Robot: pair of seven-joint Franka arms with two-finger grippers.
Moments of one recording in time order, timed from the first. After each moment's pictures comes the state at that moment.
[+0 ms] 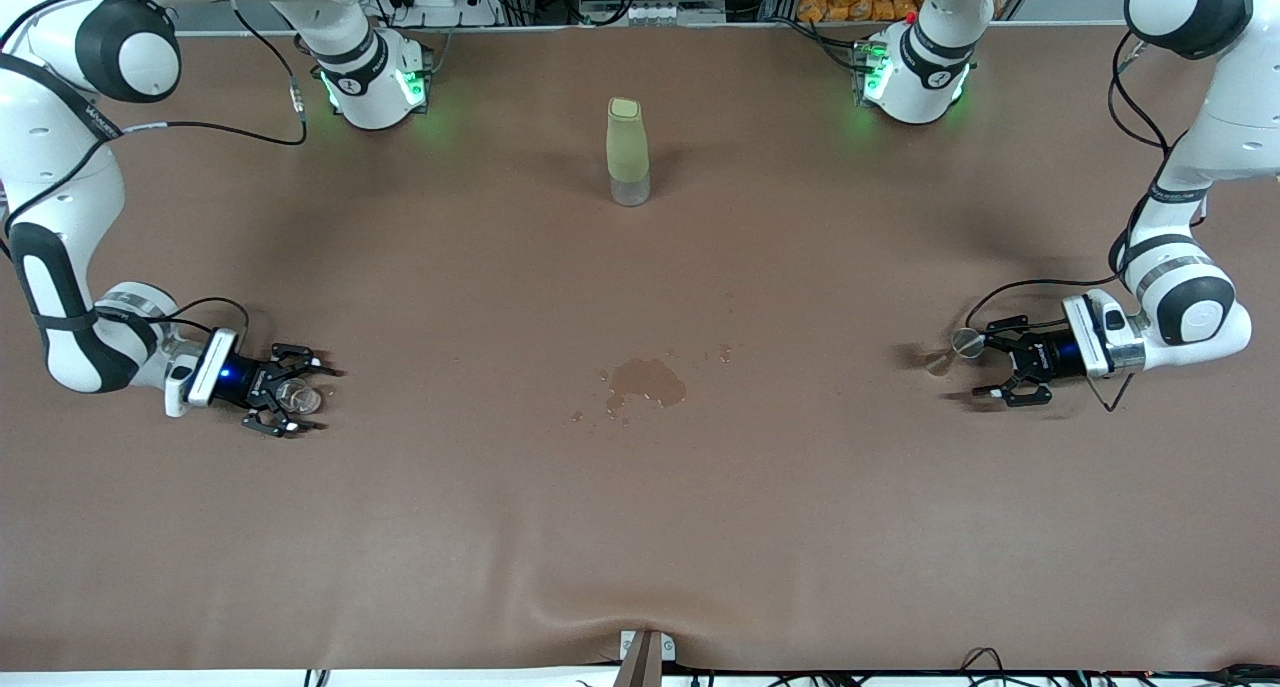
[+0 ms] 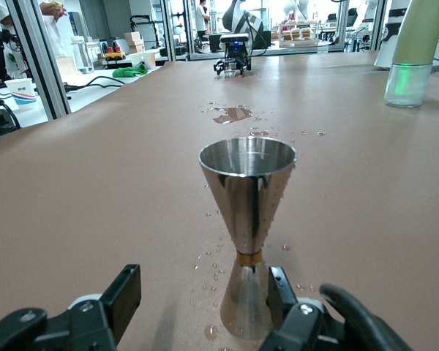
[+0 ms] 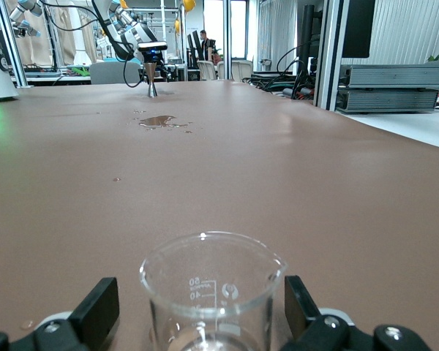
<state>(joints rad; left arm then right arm) 0.48 0.80 -0.10 -1.78 -1.06 1.75 2.66 -0.45 0.96 0.03 -1.65 1.22 1.71 -2.63</state>
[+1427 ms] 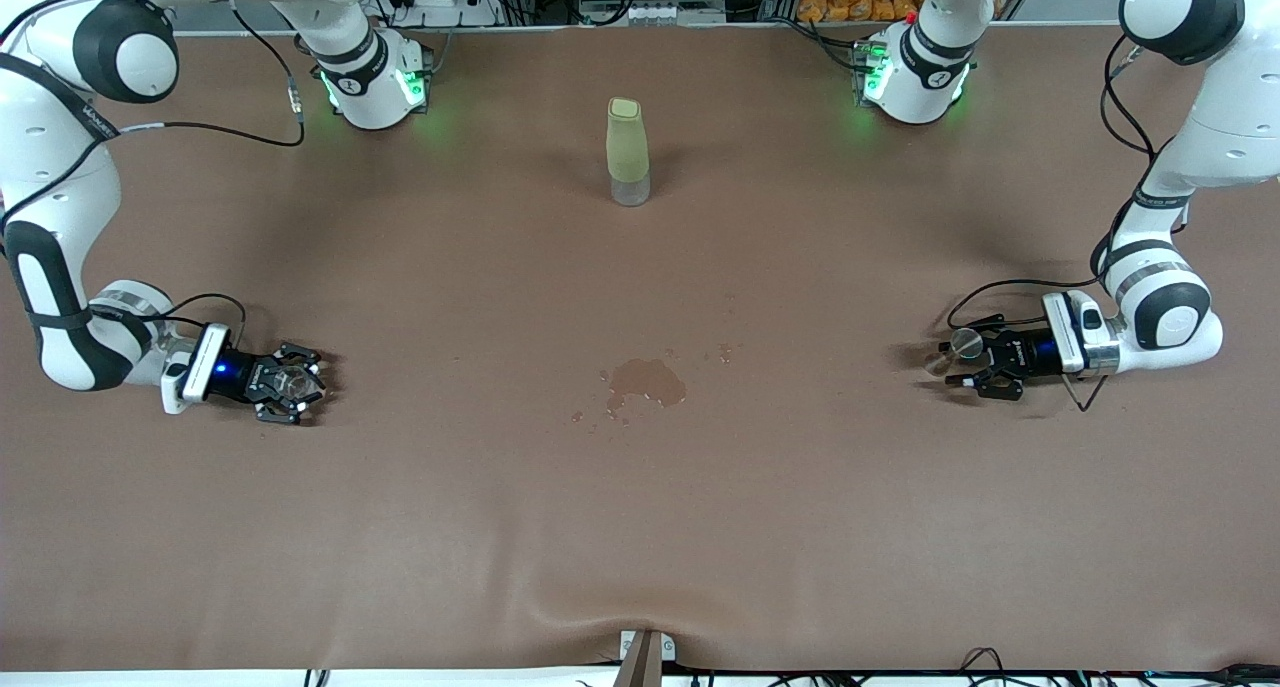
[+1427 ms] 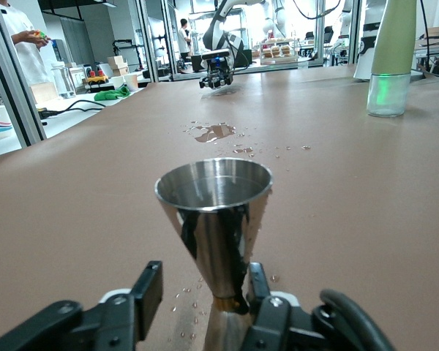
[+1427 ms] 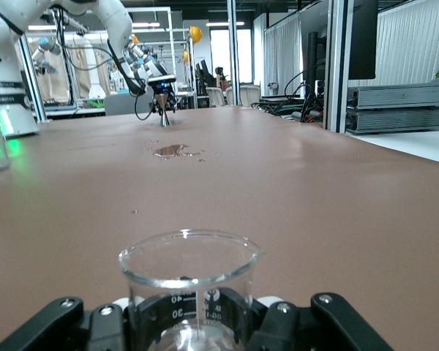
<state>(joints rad) 0.47 0.82 -0.13 -1.79 -1.06 1.72 2.71 -0.46 0.96 0.02 -1.64 1.22 1.60 -2.57</state>
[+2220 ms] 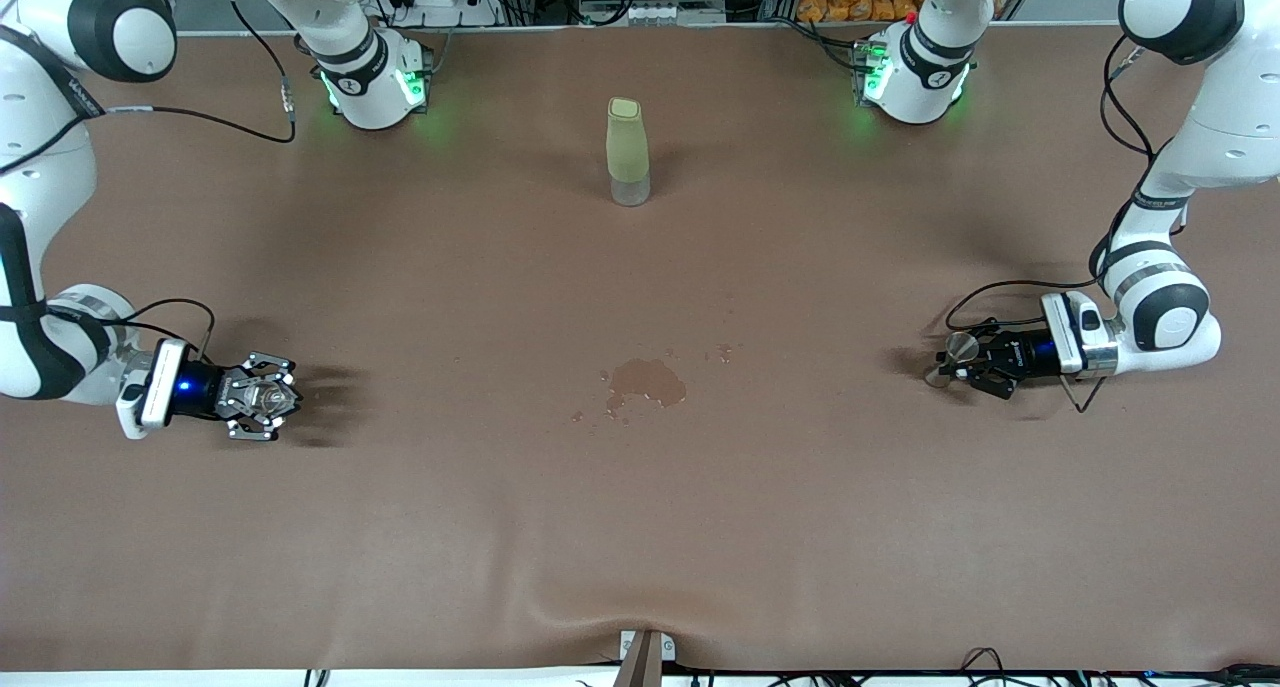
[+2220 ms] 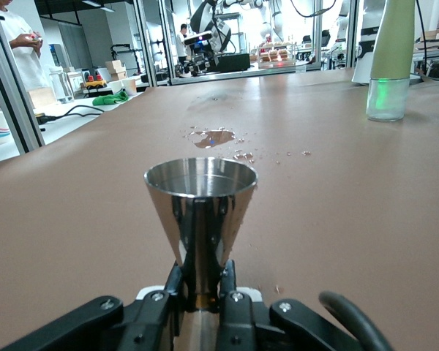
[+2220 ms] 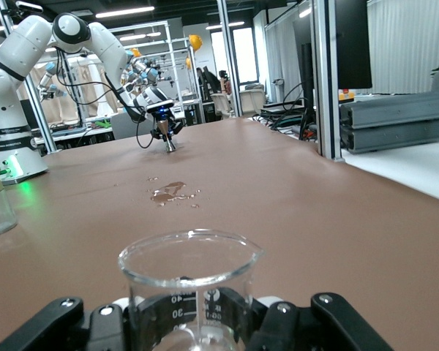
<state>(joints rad) 0.47 0.82 -0.15 -1.78 -1.06 1.72 2.70 -0.41 0.85 0.03 -1.57 1.22 1.56 -2.33</state>
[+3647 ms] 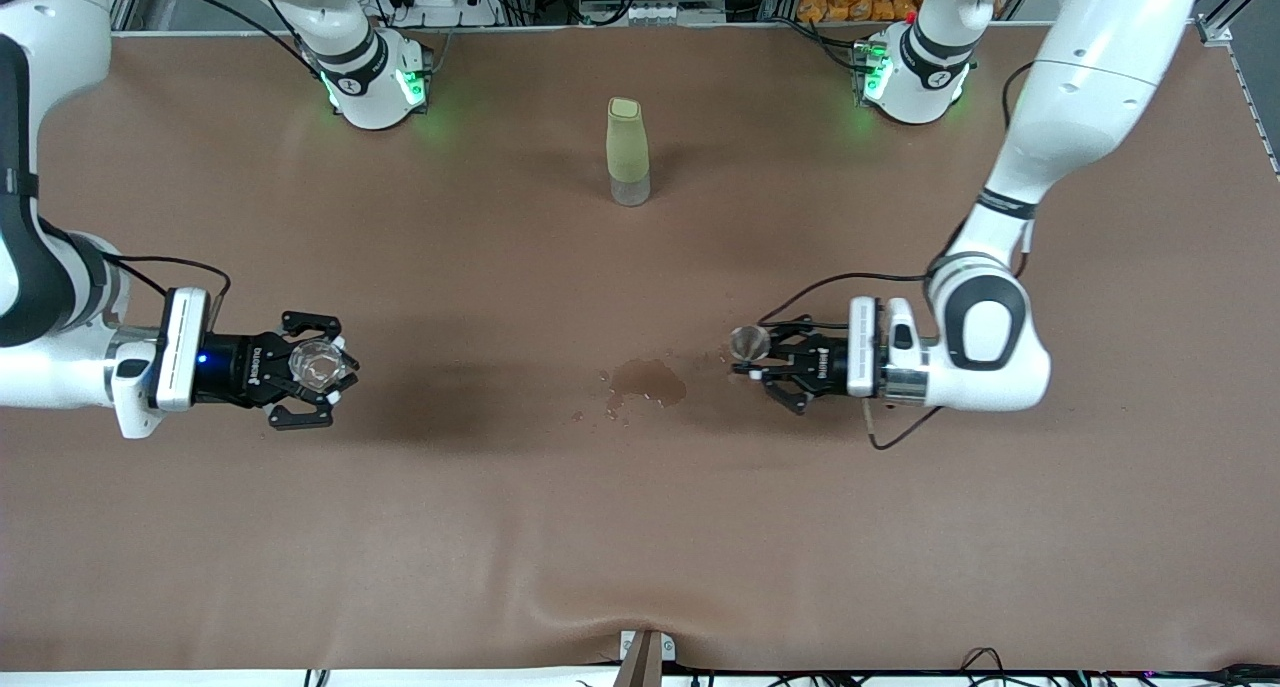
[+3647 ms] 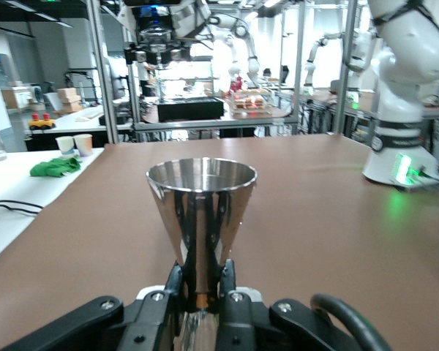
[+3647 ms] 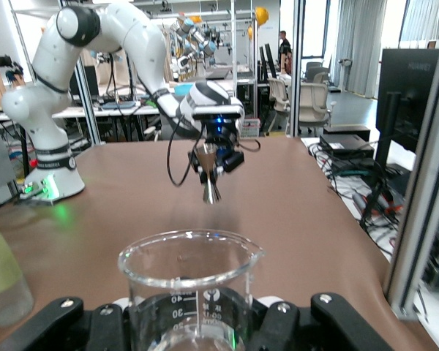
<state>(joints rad) -0.11 0.66 -0.22 -1.65 -1.42 1.92 2.28 -0.08 0.47 0.04 -1.57 1.26 1.61 -2.02</state>
